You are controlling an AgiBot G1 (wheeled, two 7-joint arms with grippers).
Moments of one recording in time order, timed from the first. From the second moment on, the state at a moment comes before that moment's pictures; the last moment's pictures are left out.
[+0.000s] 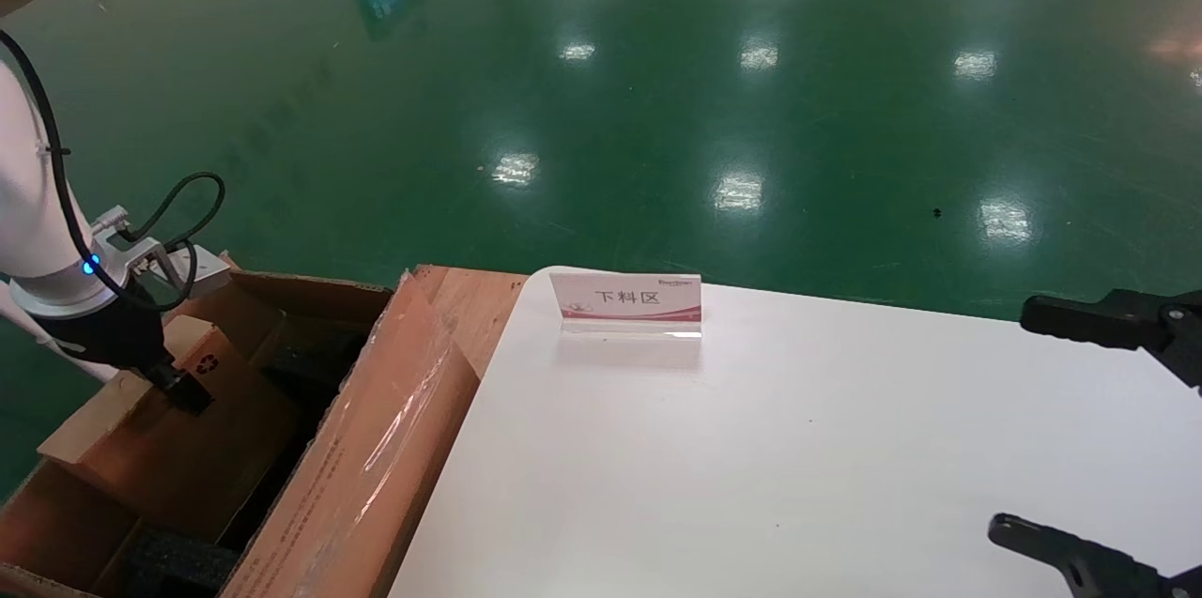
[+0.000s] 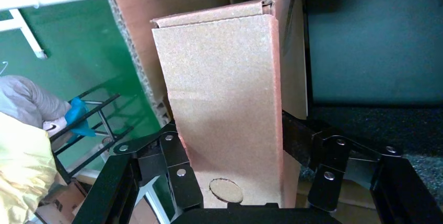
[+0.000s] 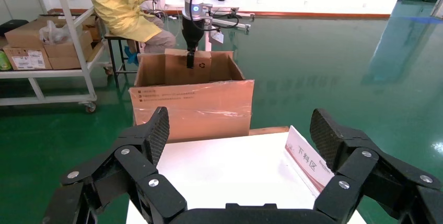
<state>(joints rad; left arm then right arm) -1.93 0.88 2.23 -0.09 1.22 1.23 -0.82 1.08 -0.60 -0.30 1.28 -0.72 -1.49 0.18</state>
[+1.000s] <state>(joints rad) -1.99 0.86 2.19 -0.13 1.17 1.22 -0.76 1.08 -0.60 -0.30 1.28 -0.72 -1.49 0.18</state>
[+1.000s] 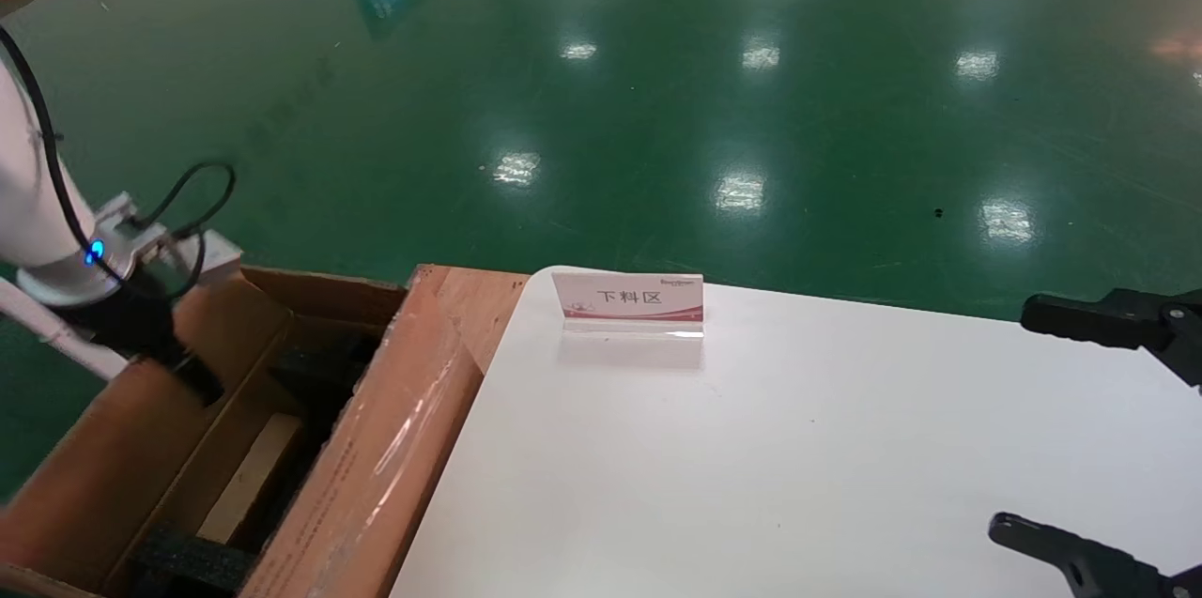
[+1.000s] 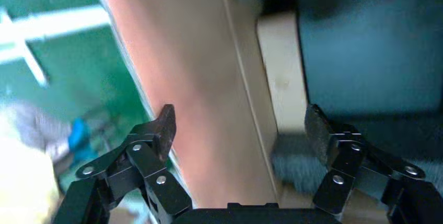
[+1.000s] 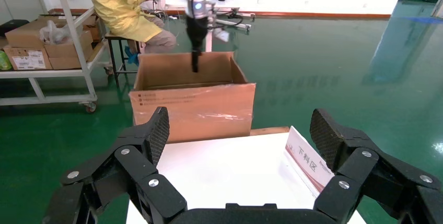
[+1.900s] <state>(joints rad) -2.22 0.57 1.93 -0.58 0.91 1.07 -0.45 1.08 -0.60 -0.30 1.28 -0.72 -1.49 0.18</state>
